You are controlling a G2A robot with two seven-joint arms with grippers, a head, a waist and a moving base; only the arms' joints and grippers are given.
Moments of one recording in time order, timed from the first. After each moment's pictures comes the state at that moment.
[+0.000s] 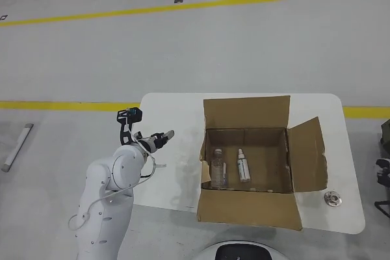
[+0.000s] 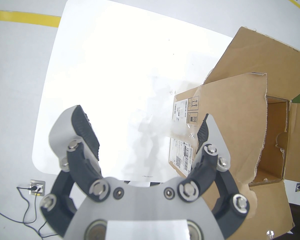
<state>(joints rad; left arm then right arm) 0.98 -1.22 -1.35 -1.84 1.03 0.30 -1.12 -1.76 -1.07 2.12 -2.21 -0.84 -0.15 1.18</state>
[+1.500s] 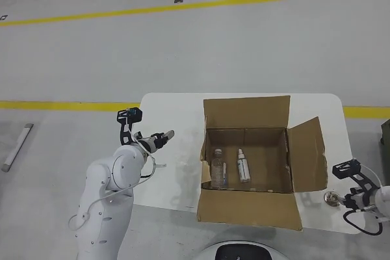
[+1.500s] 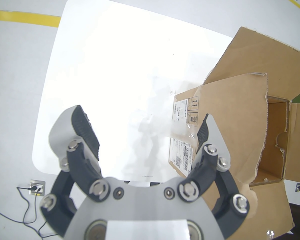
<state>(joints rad) 0.98 -1.22 -1.35 -1.84 1.03 0.30 -1.12 -1.59 -1.03 1.78 -1.88 -1.00 -0.20 1.37</state>
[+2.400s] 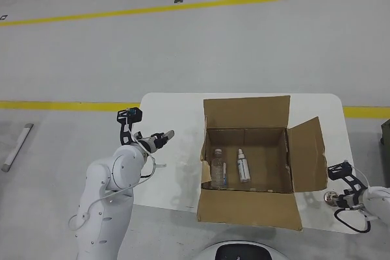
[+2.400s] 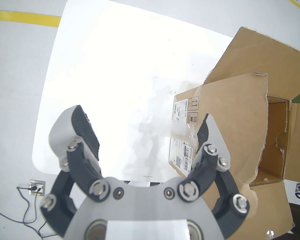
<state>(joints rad) 0.98 -1.22 -1.35 -1.84 1.03 0.30 -1.12 -1.54 -1.02 1.69 -1.75 -1.04 -0.17 1.29</state>
